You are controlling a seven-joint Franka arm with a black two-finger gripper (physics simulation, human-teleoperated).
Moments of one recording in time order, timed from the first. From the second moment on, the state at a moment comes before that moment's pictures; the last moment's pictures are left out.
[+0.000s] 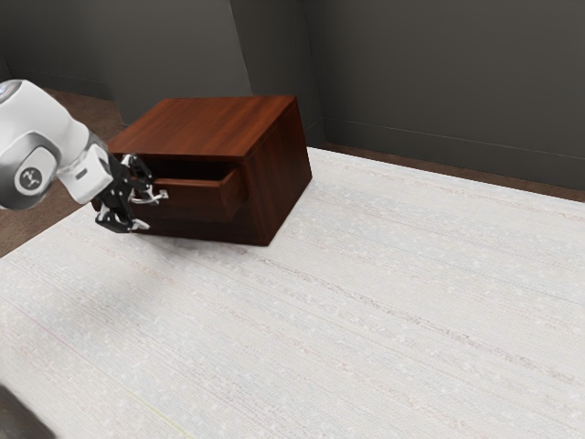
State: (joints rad) arm -1.37 -0.61 1.62 -1.73 0.57 2.17 1.44
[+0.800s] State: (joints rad) arm -0.75 -0.63 1.14 -2.14 0.48 2.24 1.41
